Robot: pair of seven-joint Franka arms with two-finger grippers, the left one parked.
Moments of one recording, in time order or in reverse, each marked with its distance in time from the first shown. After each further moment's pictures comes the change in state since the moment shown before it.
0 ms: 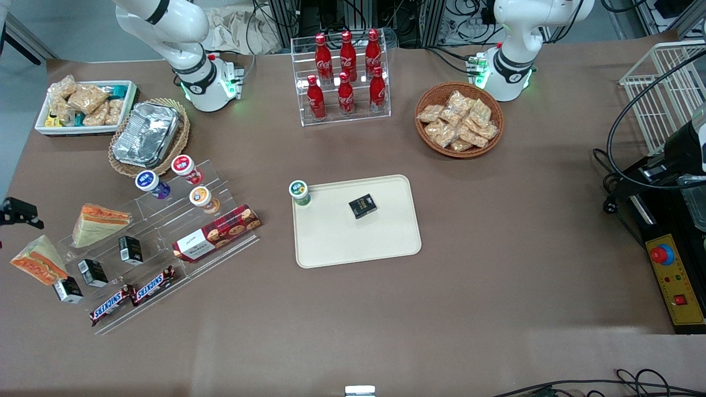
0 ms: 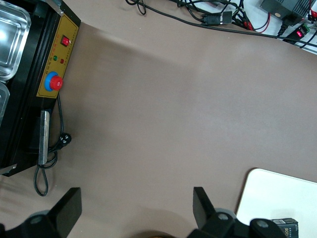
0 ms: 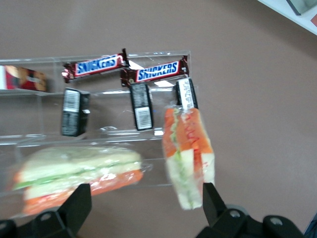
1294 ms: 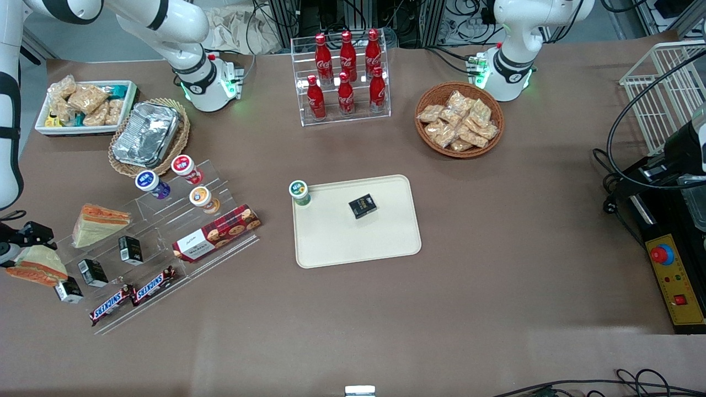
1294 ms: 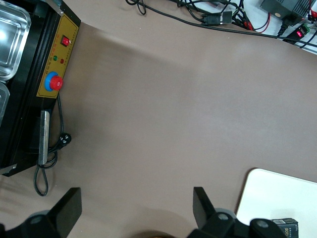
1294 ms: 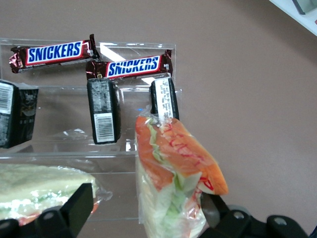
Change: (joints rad) arm -0.006 0.119 0.000 0.003 0.000 0.151 -0.059
